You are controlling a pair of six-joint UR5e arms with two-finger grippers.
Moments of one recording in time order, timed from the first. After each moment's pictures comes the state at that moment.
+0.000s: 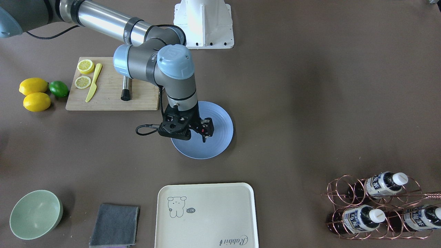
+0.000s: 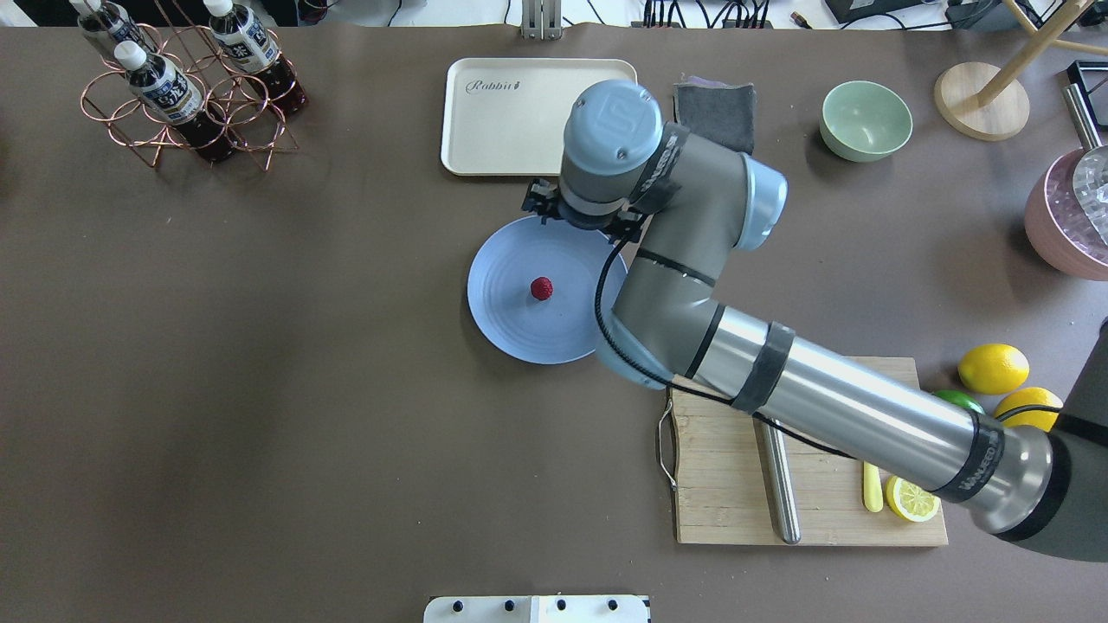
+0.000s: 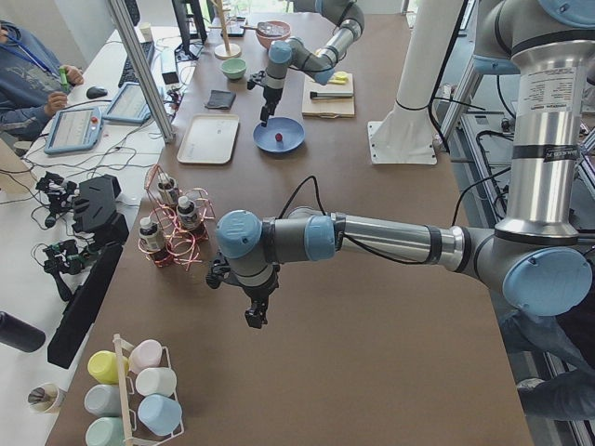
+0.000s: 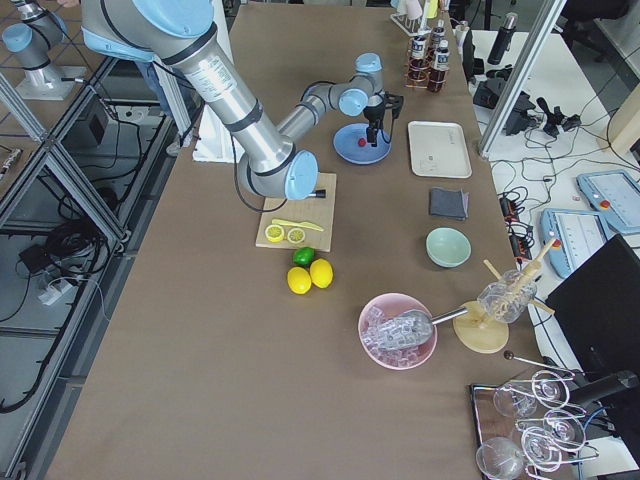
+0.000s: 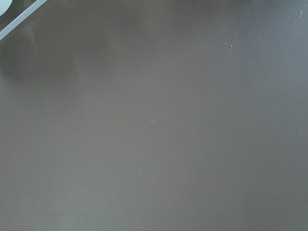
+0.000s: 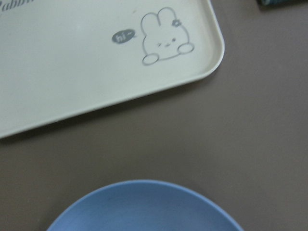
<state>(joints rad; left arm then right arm) -1.58 -1.56 -1.70 -1.34 -2.36 0.31 0.66 -0.74 1.37 -1.40 1.85 1.39</state>
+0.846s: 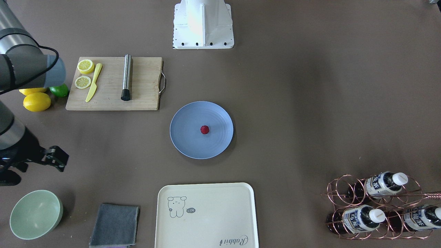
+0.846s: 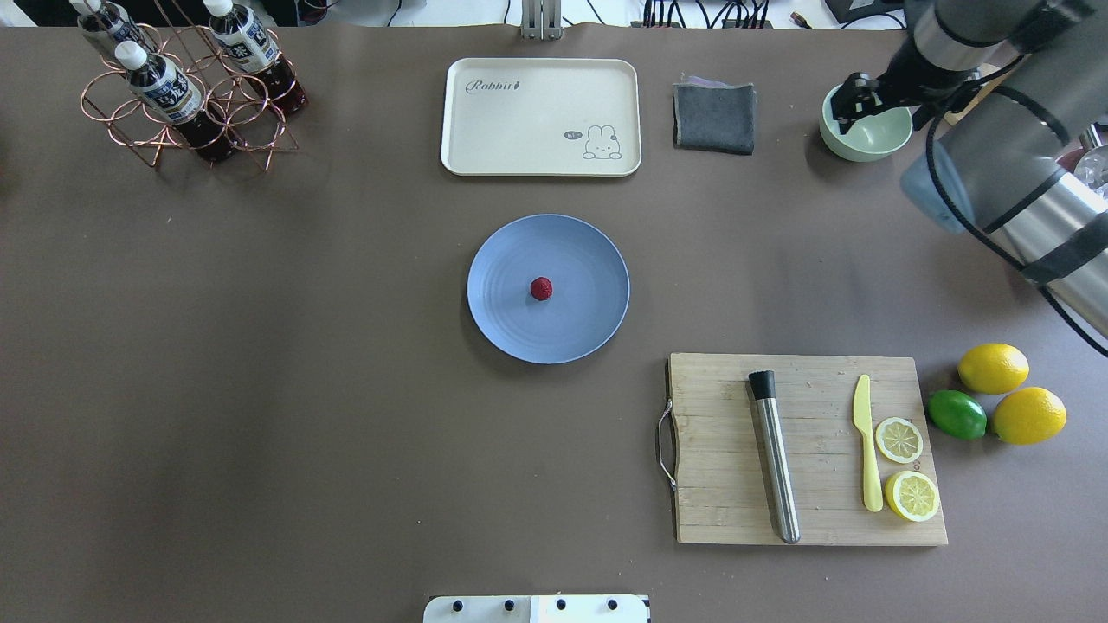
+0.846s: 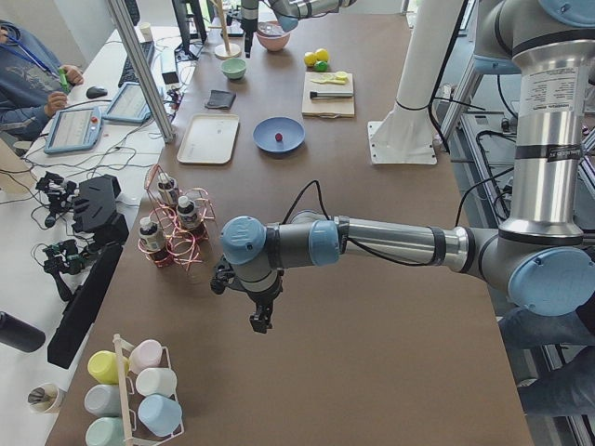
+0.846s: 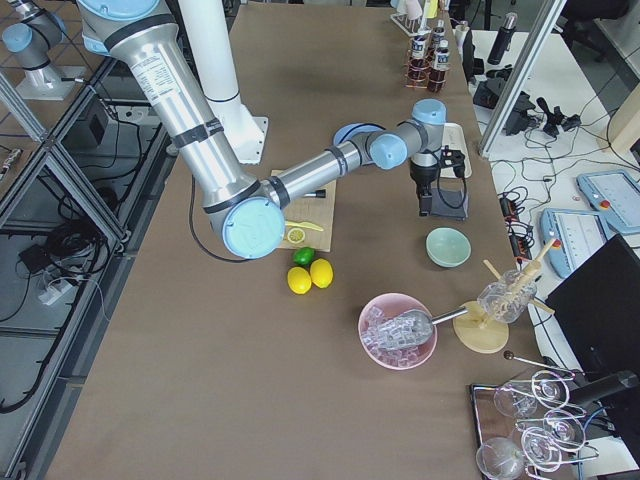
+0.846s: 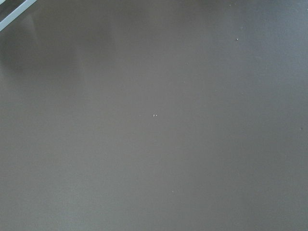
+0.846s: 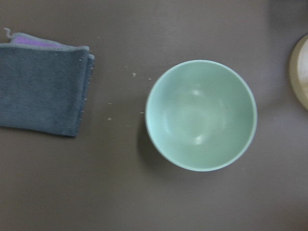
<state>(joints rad) -1.58 -1.54 -1.70 -1.35 -2.36 0.31 1.13 -1.11 1.53 -1.53 2.08 0.57</state>
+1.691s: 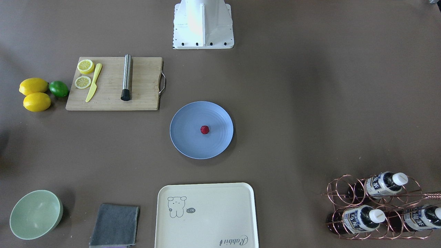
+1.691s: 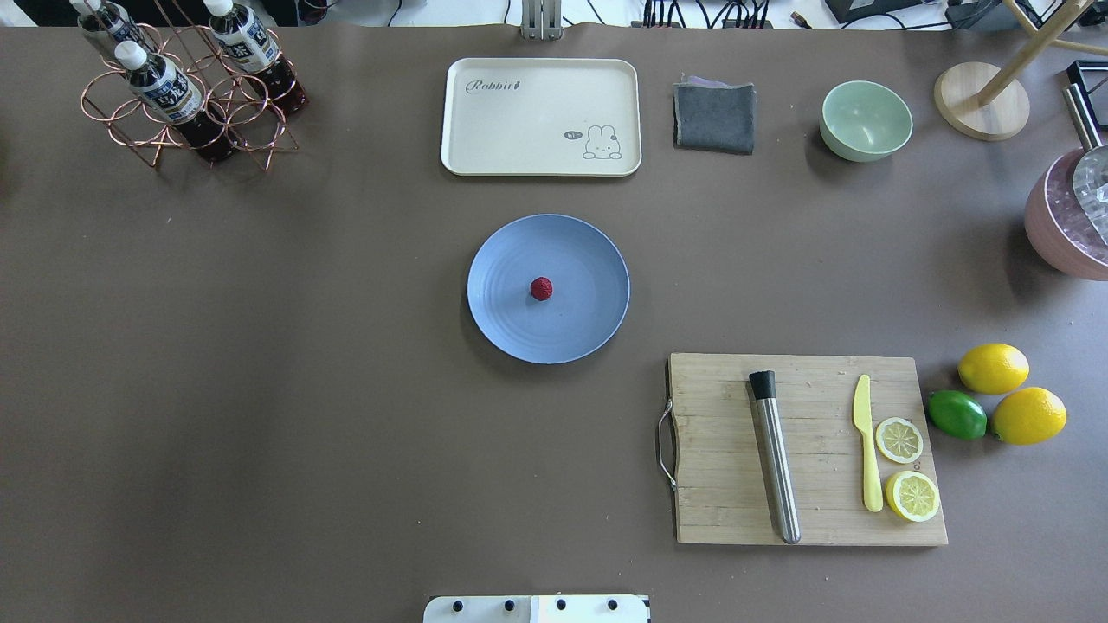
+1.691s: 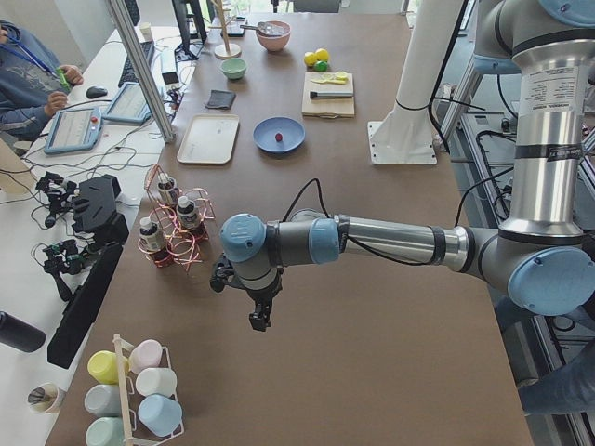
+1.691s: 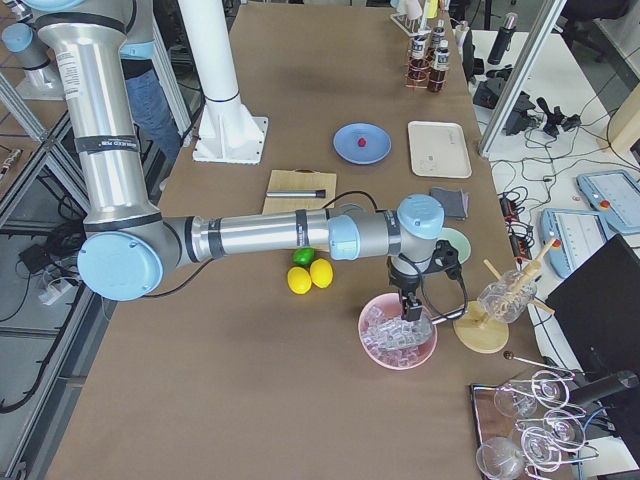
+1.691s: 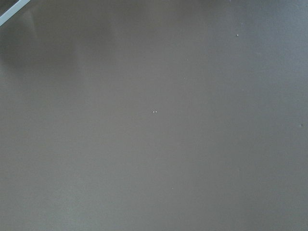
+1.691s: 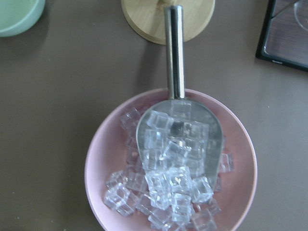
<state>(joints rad) -1.58 -1.55 -1.70 -1.35 -2.36 0.31 1.53 -1.45 1.55 -1.55 2.29 -0.12</state>
